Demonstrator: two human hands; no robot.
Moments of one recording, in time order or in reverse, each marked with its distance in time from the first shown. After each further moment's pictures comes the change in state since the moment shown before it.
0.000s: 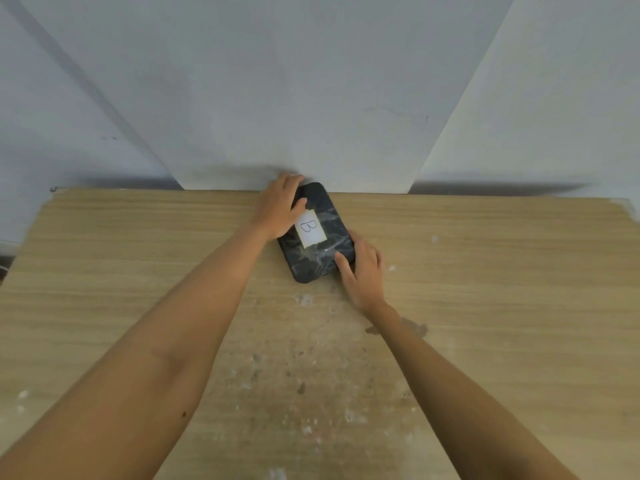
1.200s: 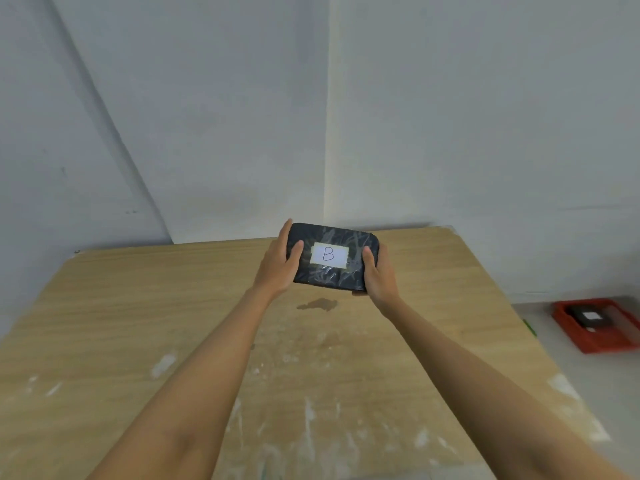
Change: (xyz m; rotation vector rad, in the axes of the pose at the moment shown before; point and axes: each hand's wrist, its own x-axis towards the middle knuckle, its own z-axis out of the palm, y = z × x) left_hand -0.219 0.192 -0.023 -0.519 0.222 0.090; right_hand -0.181 -0.037 -0.209 0.408 0.315 0.086
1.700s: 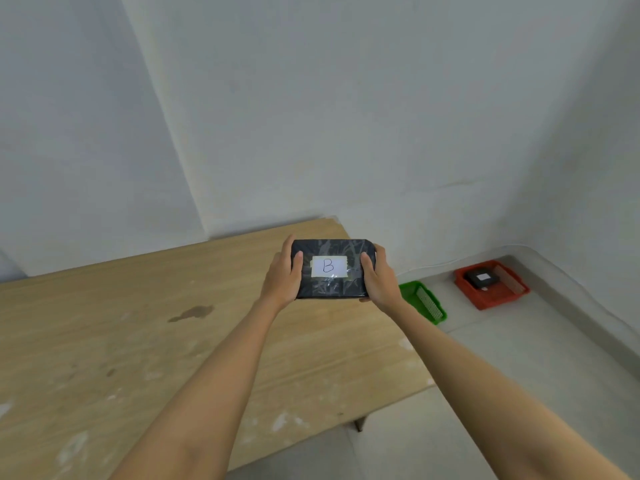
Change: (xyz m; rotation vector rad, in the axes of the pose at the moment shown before) left_hand -0.035 0.168 0.242 -0.046 -0.122 0.067; right_hand -0.018 0.063 -0.286 -0.177 0.065 0.084
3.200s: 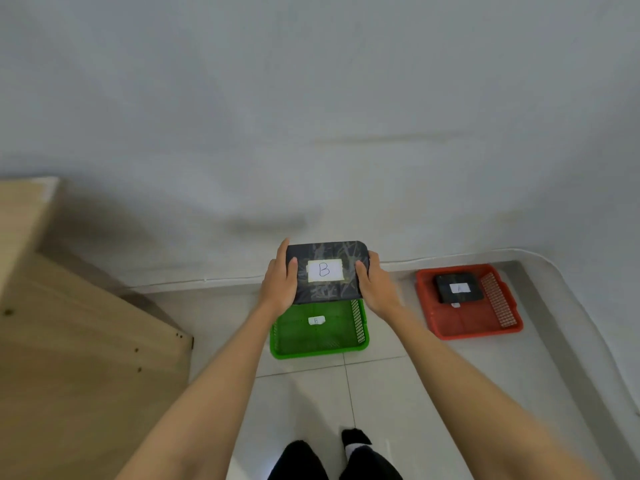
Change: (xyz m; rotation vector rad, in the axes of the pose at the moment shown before) left_hand 0.341 0.006 0.648 -0.052 0.007 -0.435; right_hand 0.518 0.458 -0.298 -0.260 -0.324 0.119
